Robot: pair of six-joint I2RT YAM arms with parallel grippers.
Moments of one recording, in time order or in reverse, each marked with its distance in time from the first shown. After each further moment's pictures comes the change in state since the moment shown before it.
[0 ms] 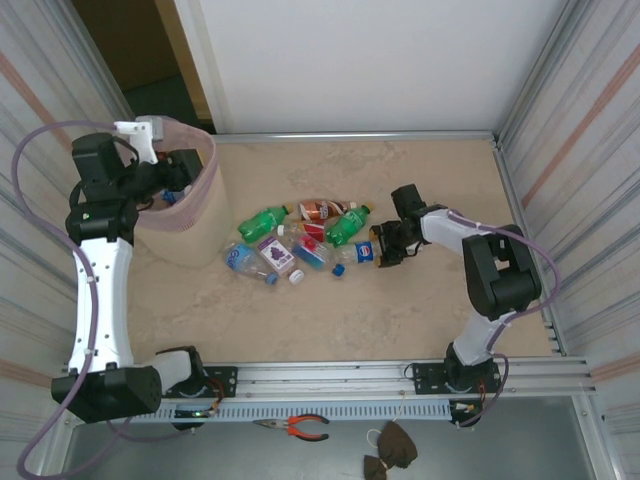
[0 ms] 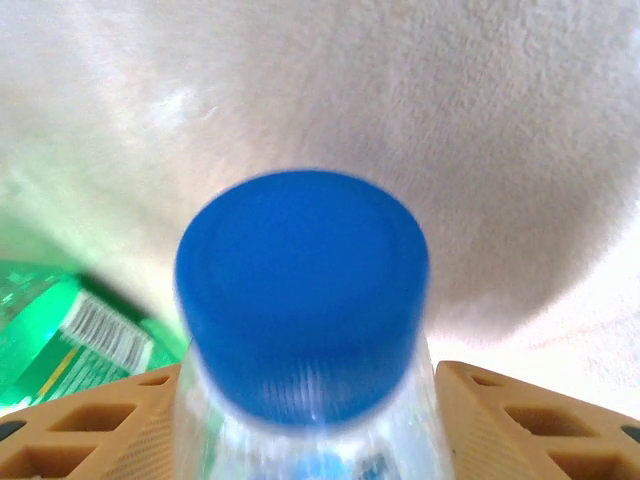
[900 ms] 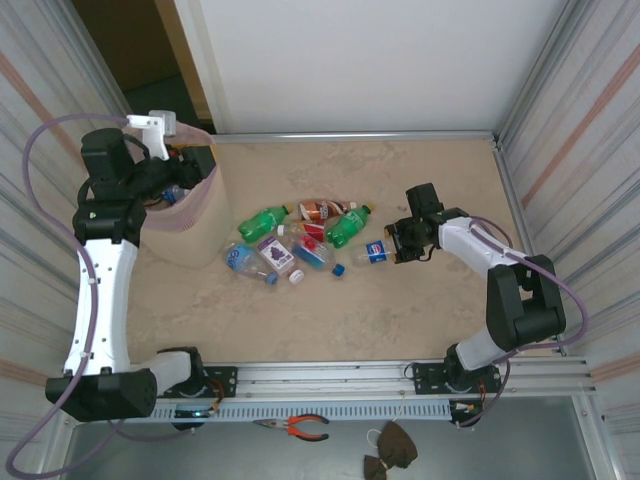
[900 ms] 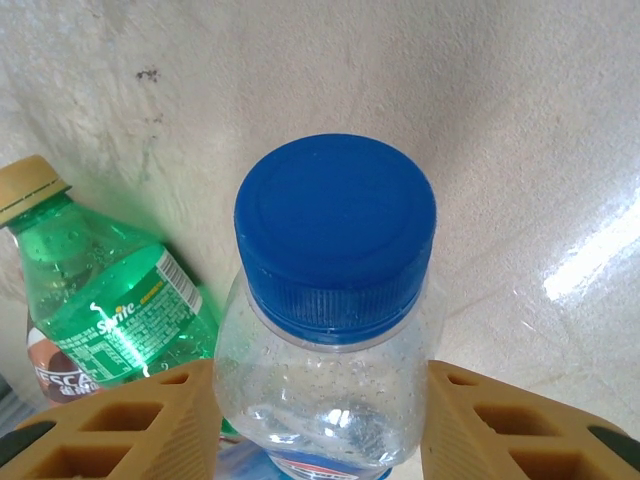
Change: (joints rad) left arm -0.079 -0.002 0.018 0.051 0.018 -0.018; right arm -0.029 -0.202 -0.058 -0.077 0.124 -0.121
